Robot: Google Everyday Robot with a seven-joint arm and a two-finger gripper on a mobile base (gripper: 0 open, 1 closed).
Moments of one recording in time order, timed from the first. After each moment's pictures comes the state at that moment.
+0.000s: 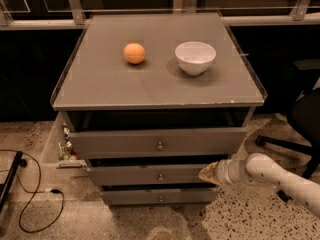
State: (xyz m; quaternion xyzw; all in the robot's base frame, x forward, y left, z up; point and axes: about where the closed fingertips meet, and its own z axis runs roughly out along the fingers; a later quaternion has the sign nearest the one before) arm 0.577 -0.214 0.410 -0.57 0.73 0.12 0.36
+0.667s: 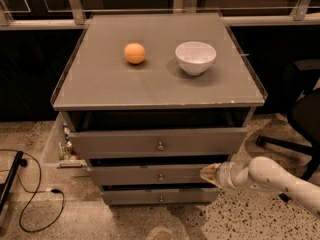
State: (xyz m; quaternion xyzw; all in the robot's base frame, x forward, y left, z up) arm 0.560 -0.210 0.430 -0.57 0.72 0.11 0.37
